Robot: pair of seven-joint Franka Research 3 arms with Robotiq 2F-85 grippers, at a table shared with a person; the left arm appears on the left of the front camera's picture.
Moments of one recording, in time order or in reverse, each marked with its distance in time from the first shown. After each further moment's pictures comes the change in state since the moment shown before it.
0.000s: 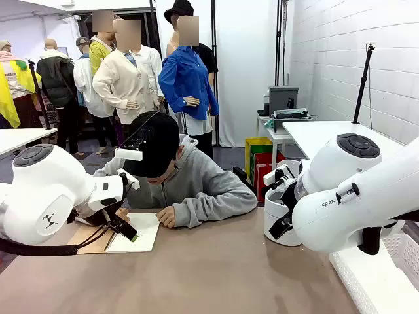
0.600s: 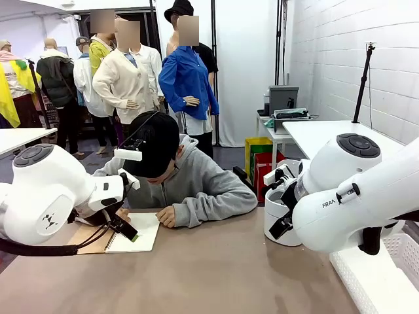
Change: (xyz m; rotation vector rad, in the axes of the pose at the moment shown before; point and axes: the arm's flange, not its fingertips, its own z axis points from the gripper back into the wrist) left arm 0.000 -0.001 0.000 -0.001 0.000 -0.002; right arm 0.000 0.000 0.000 0.000 0.000 0.000
